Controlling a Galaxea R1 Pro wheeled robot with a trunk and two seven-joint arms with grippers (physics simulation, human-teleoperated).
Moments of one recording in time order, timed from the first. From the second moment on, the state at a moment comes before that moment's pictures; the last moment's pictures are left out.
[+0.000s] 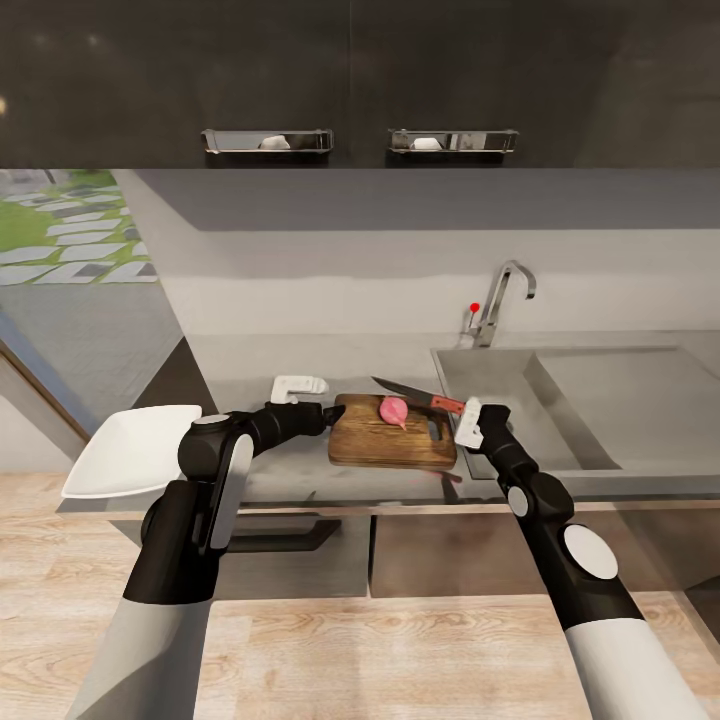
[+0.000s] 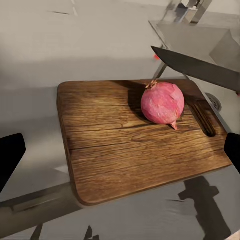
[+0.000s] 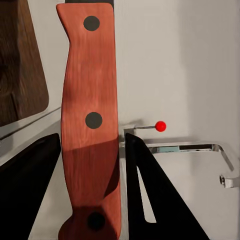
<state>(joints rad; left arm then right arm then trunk) -0.70 -0.17 -0.09 -1.57 0.04 0.96 -0.24 -0.62 -0.05 0.02 -1.26 1.34 -0.12 0.18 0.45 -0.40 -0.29</state>
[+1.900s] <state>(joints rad) -0.70 -0.17 -0.08 -1.57 0.04 0.96 -0.24 -0.62 -0.05 0.02 -1.22 1.38 -0.11 0.18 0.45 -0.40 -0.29</state>
